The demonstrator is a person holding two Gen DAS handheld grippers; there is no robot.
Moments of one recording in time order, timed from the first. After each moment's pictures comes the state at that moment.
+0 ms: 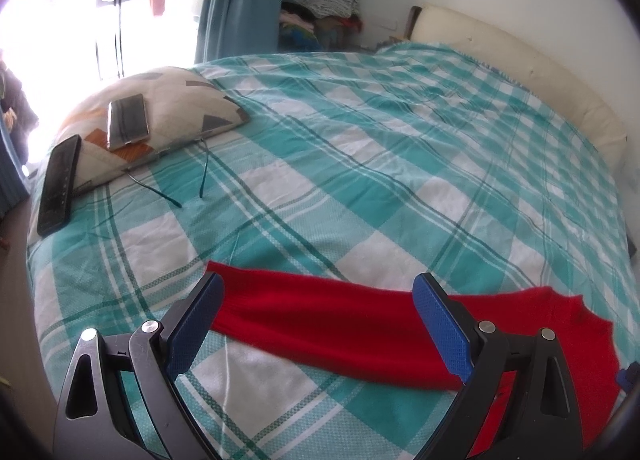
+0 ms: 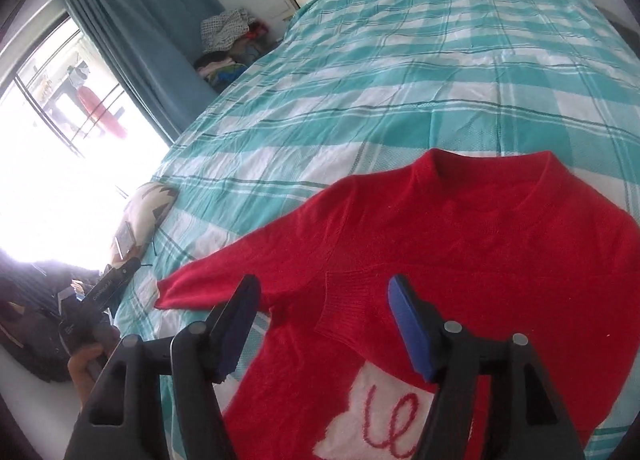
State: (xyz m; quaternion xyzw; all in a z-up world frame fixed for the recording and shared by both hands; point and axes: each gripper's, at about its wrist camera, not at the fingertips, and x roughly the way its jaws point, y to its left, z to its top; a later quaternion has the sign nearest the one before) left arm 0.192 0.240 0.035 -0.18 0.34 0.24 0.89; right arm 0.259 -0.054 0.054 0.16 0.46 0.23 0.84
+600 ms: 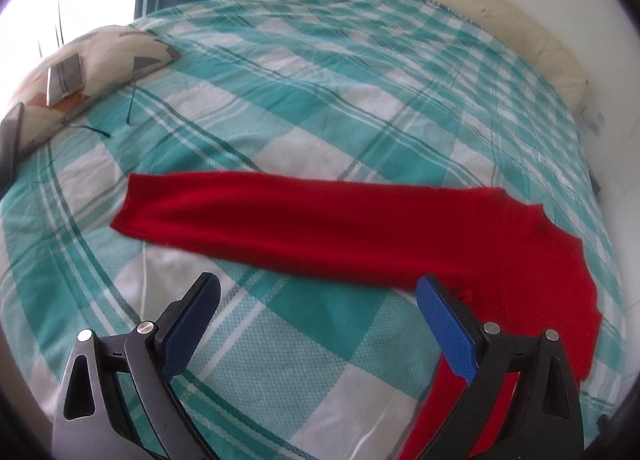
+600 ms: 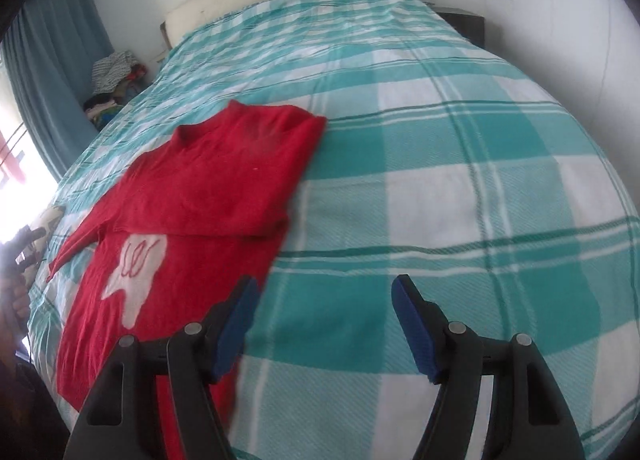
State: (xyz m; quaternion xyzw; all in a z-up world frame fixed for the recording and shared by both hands) left arm 0.181 0.178 -0.007 -0.19 0.45 0.12 0.87; right arm 0.054 -0.288 0.012 0.15 0.42 -0.04 0.89
